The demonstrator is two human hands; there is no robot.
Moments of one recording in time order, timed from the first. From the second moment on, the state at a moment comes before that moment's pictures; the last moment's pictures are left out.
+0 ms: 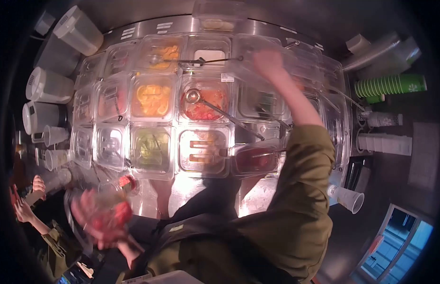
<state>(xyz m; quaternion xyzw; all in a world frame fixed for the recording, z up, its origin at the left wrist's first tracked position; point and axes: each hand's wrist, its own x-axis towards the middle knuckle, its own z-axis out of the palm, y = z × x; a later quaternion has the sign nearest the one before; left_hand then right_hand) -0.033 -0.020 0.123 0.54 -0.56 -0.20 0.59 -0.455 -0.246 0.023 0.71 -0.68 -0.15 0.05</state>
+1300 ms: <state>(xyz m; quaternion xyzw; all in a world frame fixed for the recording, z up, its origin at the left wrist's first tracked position) -0.115 -0.196 -0.010 0.32 -0.40 -0.69 0.51 -0.409 -0.315 -0.065 0.83 -0.53 0.02 0.15</state>
